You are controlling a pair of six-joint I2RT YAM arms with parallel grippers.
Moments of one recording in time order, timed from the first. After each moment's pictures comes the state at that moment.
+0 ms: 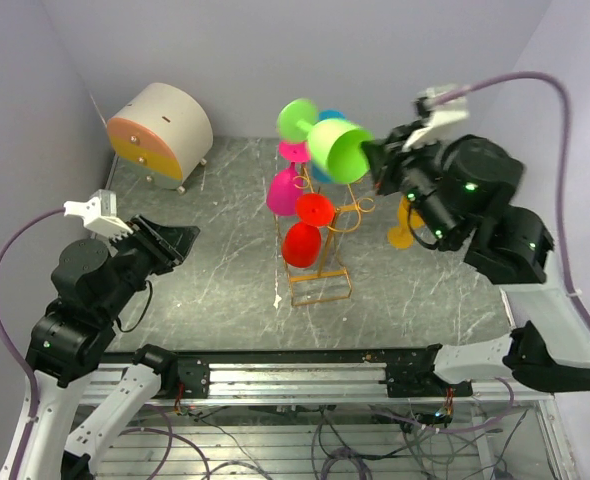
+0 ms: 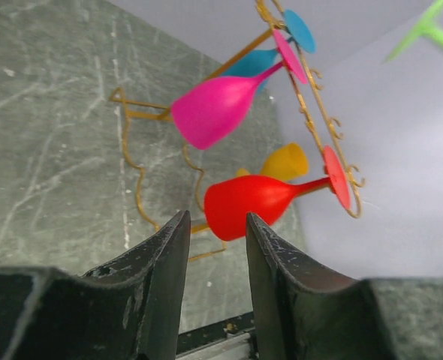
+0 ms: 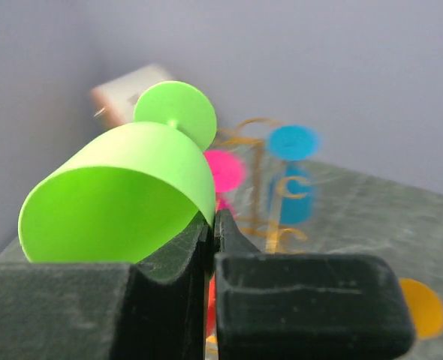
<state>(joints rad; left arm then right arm) -0.38 0.55 1.12 -0.71 0.01 -0.80 1.04 1.29 1.97 -0.73 0.49 0.10</state>
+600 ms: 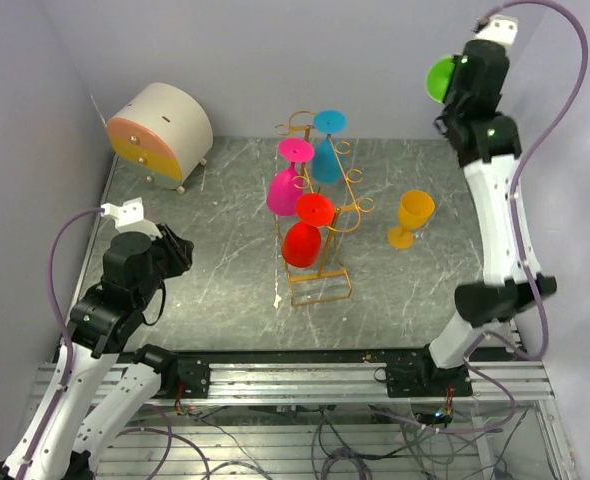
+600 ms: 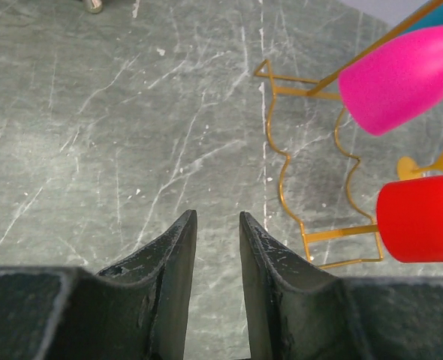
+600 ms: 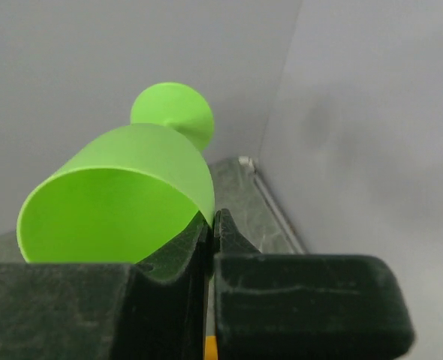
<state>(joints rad) -0.38 0.59 0.90 -0.70 -0.22 -0.53 0.32 1.62 2.14 -0.54 0.74 -0.07</state>
